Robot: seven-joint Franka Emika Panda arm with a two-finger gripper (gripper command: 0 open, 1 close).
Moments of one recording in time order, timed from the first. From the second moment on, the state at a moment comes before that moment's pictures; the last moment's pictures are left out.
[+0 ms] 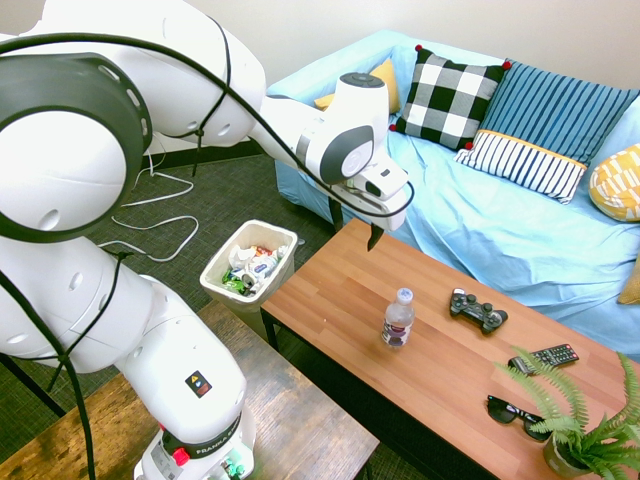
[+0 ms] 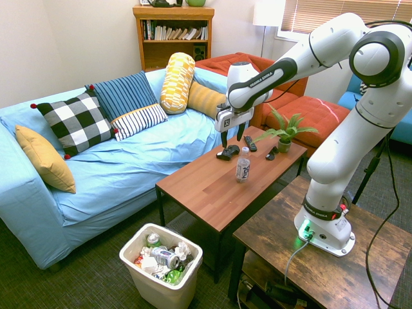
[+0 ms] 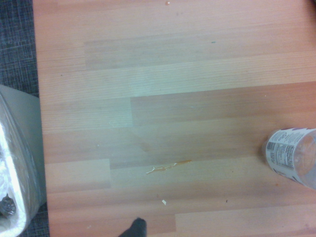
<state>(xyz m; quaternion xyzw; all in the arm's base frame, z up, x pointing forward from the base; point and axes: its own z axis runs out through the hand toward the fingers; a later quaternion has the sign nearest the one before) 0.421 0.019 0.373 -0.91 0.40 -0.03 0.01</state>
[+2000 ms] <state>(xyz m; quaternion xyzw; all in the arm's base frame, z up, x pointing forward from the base) 0.458 -0.100 0.241 -0.83 0.55 -0.01 -0.04</state>
